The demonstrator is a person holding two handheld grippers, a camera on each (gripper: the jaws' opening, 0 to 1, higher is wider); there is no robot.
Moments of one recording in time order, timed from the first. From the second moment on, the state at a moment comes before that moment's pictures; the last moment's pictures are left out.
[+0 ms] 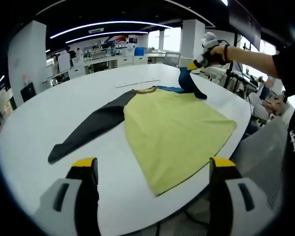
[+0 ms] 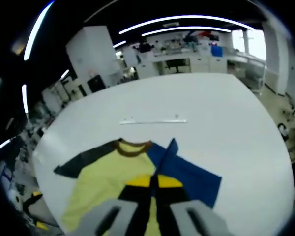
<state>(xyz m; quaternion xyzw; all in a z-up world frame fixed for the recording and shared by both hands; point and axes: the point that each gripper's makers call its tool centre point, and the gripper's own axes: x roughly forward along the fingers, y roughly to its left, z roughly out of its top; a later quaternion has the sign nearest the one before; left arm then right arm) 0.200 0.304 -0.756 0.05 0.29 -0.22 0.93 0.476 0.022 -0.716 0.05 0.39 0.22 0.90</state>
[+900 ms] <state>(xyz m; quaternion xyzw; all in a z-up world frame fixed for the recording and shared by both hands) 0.203 0.304 -0.758 0.05 0.29 -0.23 0.93 0.484 0.112 -0.711 0.04 0.37 0.28 0.88</state>
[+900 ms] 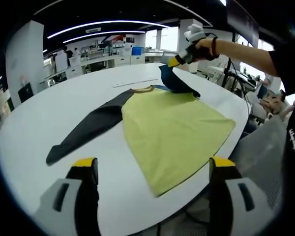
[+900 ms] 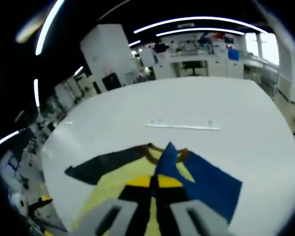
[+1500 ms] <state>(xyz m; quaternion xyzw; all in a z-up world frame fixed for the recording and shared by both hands) 0.206 0.317 -0.756 0.04 0.28 -0.22 0.93 0.479 0.165 -0.704 0.02 0.36 0.33 0.88</state>
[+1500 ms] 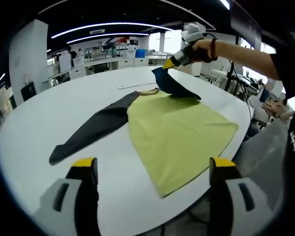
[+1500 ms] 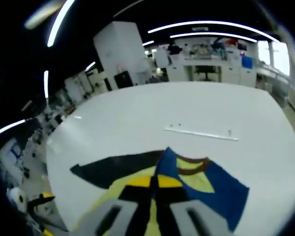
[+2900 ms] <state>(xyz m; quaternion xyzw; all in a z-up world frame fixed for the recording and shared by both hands) 0.202 0.325 -0.770 0.03 0.30 -0.20 0.93 0.419 0.270 -0.739 -0.03 0.34 0.46 0.82</state>
